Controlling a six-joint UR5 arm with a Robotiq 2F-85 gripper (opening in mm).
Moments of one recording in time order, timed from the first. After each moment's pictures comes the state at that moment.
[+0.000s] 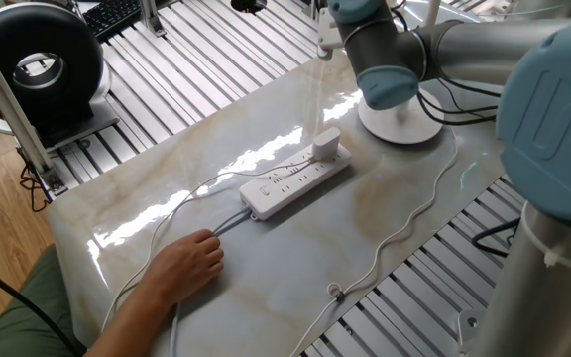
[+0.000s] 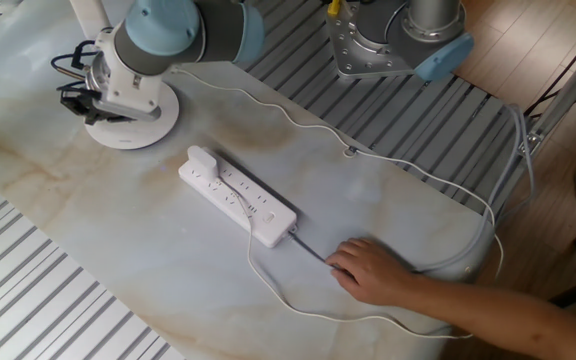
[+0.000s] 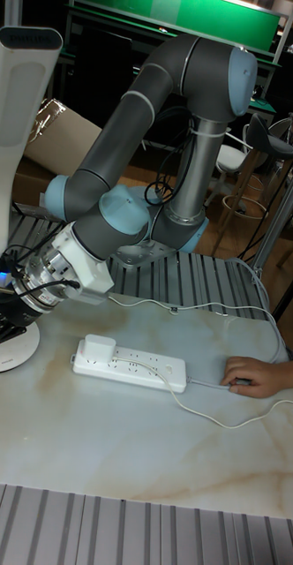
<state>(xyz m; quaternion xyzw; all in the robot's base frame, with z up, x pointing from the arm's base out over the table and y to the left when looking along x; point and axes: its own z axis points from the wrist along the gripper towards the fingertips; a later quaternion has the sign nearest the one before) 0.575 -0.274 0.041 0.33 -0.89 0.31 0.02</state>
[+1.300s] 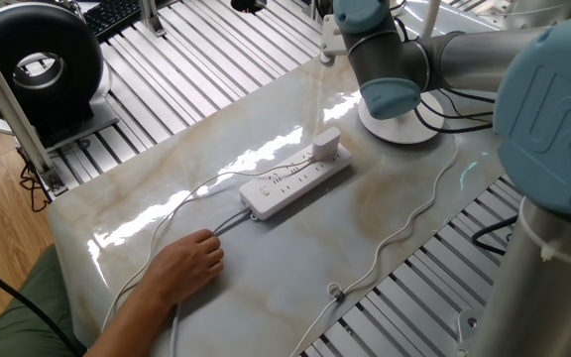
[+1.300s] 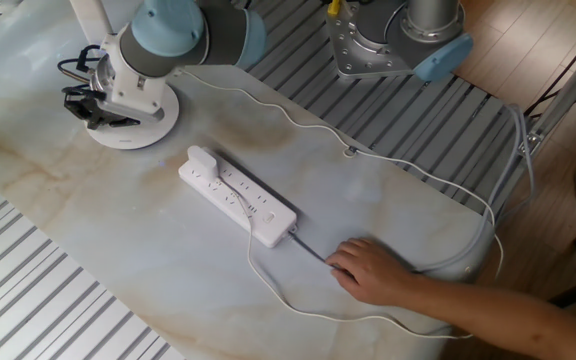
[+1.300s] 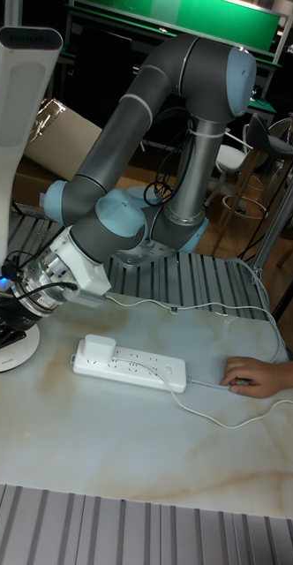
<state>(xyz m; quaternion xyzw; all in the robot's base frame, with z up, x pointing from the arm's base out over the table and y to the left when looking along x) 0.575 -0.274 0.028 0.33 -0.89 0.31 0.00</state>
